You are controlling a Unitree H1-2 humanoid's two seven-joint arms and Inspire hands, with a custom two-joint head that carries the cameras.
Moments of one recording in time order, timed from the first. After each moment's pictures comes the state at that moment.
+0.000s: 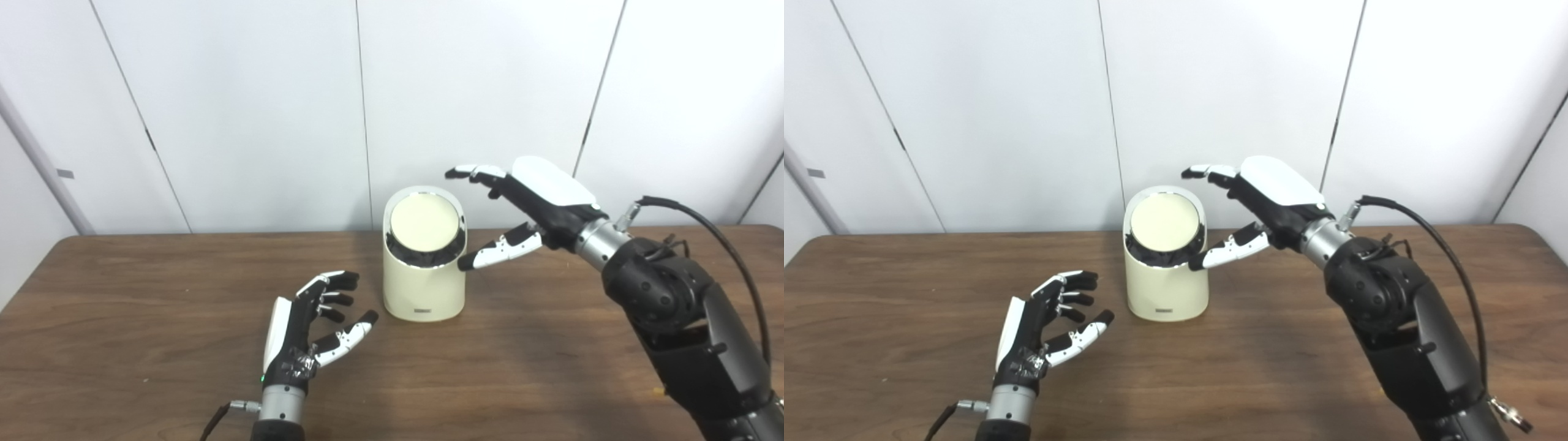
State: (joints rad) left arm -0.13 0.00 -0.09 -0.07 0.36 0.00 0.15; right arm -0.63 -0.39 0.20 -0.17 -0.62 0.11 0.41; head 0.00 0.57
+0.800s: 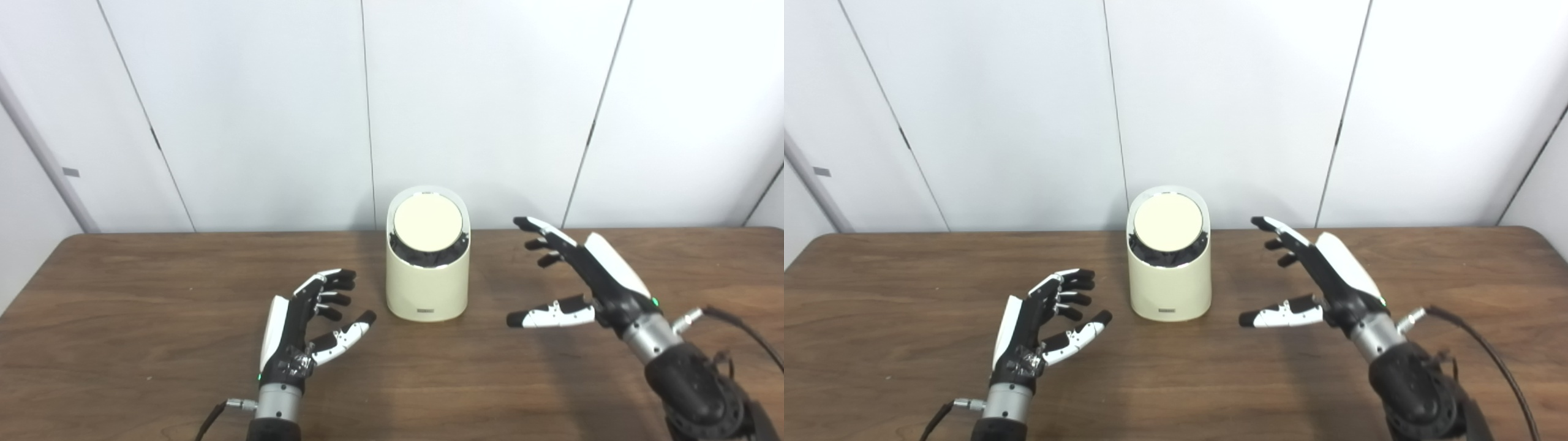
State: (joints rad) left arm -0.13 0.01 -0.09 -0.08 0.35 0.02 0.14; right arm -0.26 -0.30 0.04 -0.18 -0.44 0.11 0.21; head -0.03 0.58
